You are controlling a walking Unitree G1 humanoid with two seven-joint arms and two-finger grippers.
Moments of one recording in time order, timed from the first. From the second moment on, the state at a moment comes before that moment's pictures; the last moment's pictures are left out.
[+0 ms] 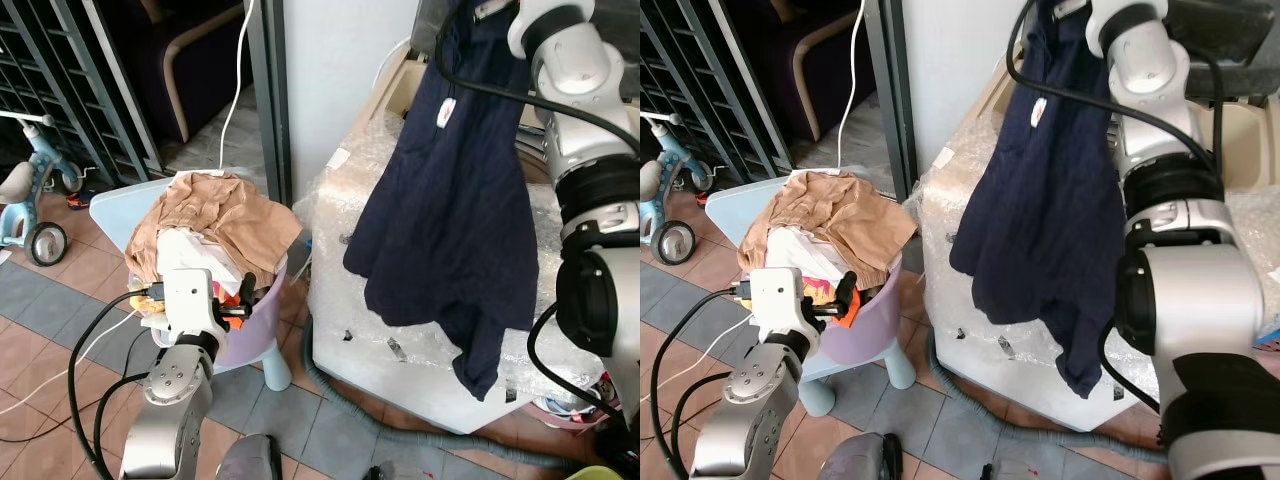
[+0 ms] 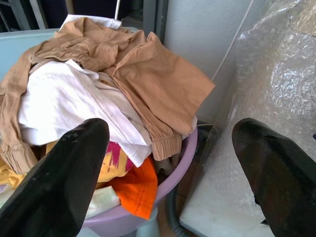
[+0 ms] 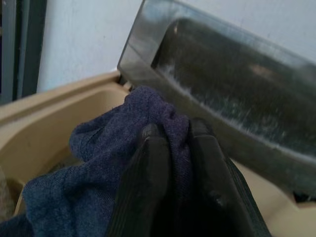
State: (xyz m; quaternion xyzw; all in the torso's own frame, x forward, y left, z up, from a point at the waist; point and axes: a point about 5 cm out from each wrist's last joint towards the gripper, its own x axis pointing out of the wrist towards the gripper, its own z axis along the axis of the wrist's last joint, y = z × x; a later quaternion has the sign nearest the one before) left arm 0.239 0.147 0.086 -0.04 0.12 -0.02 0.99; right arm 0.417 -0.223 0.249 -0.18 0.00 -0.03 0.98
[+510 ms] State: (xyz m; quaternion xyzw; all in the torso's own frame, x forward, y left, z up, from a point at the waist) left arm 0.238 0.148 0.083 -0.03 0.13 -0.03 0.99; right arm 0.397 -0.271 0.225 -0.13 0.03 -0.05 0.99
